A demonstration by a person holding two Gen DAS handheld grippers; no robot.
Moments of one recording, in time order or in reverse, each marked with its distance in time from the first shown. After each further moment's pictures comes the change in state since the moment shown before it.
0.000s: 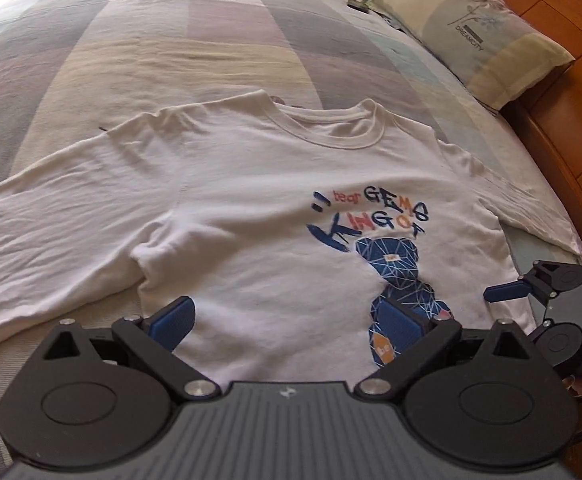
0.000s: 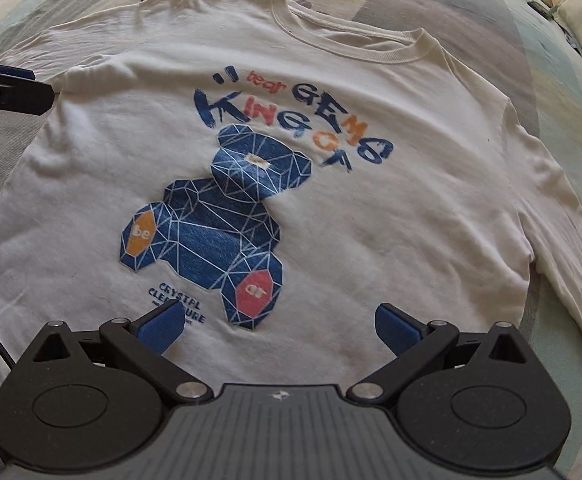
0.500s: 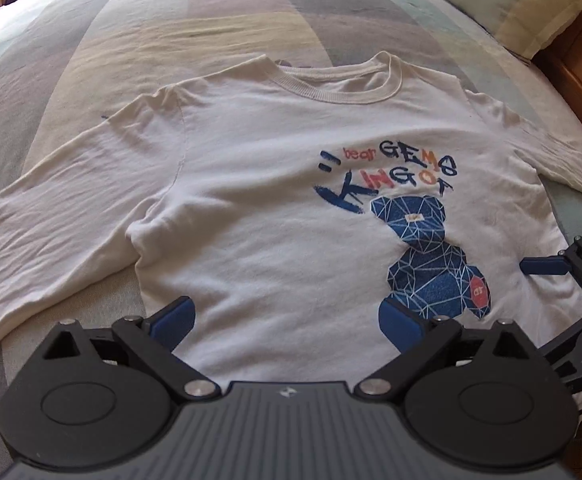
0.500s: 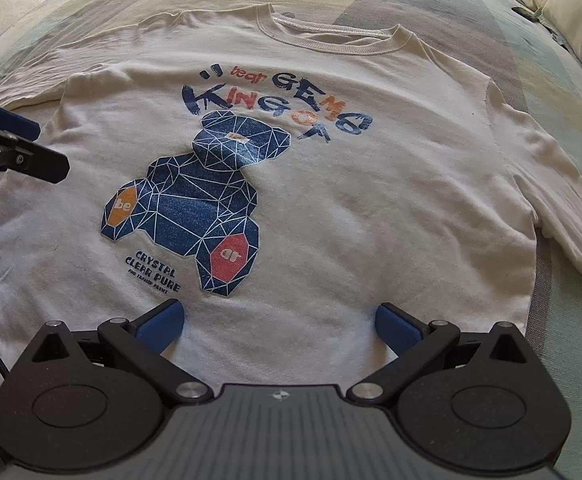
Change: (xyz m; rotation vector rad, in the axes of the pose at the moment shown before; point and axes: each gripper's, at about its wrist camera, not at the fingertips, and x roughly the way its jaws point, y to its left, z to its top) left arm 0.014 -0.034 0.006 0.070 0.057 0.190; right arm 0.007 -0.012 -0.047 0.014 -0.166 0.042
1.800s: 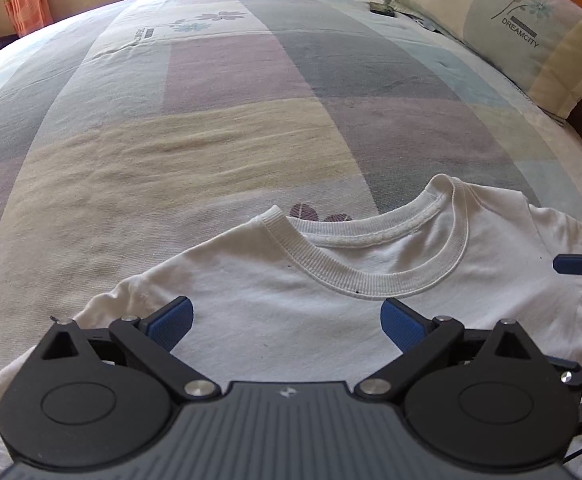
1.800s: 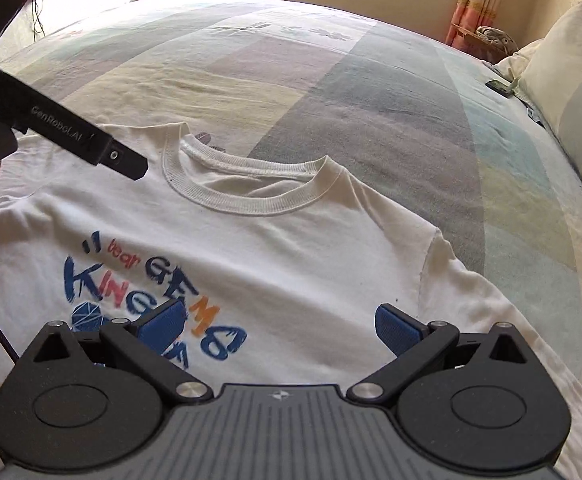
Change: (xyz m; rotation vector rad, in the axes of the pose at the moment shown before) left arm 0.088 0.021 0.131 0.043 -0.098 0.014; right arm 0.028 -0.069 0.119 -0.028 -0.192 -0.082
